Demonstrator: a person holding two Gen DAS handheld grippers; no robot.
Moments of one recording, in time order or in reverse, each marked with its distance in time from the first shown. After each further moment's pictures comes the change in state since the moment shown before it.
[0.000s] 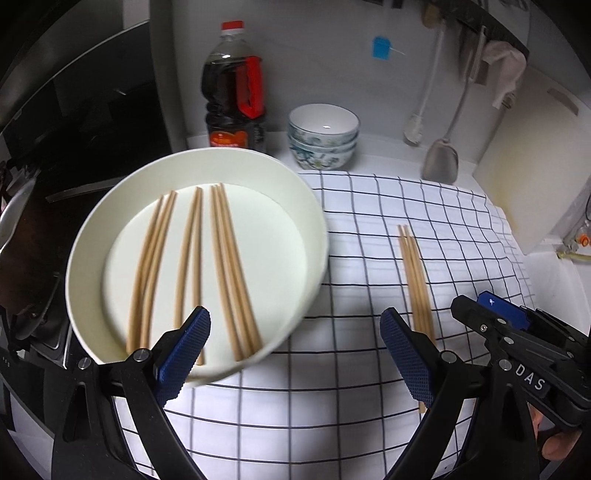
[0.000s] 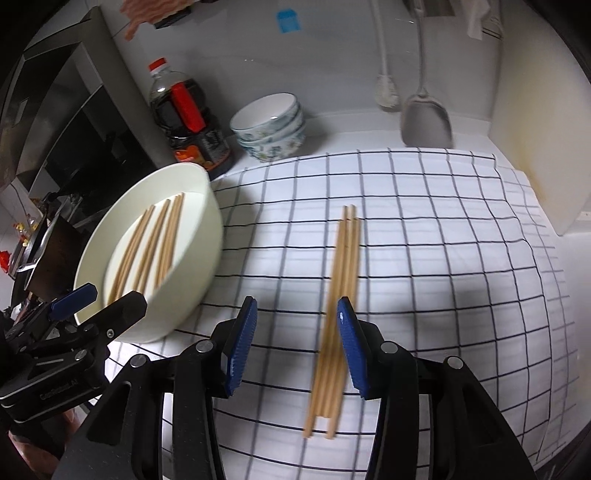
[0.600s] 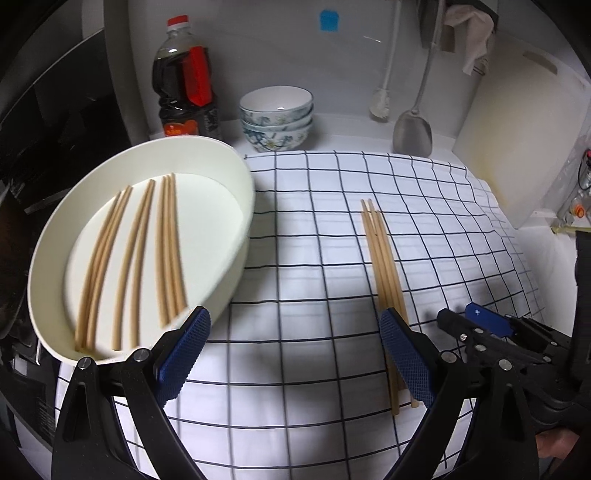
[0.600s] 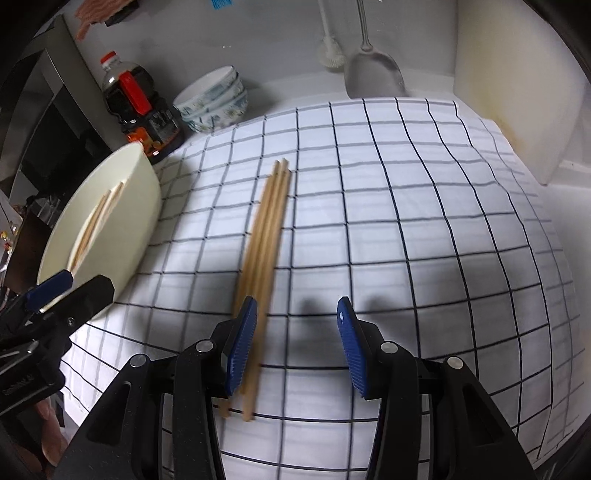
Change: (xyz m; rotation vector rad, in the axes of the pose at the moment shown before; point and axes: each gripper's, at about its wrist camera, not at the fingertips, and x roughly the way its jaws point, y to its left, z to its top) left arm 0.024 -0.051 -0.022 0.066 0.001 -0.030; right arm 0.027 -0.062 -0.039 0.053 0.052 -0.051
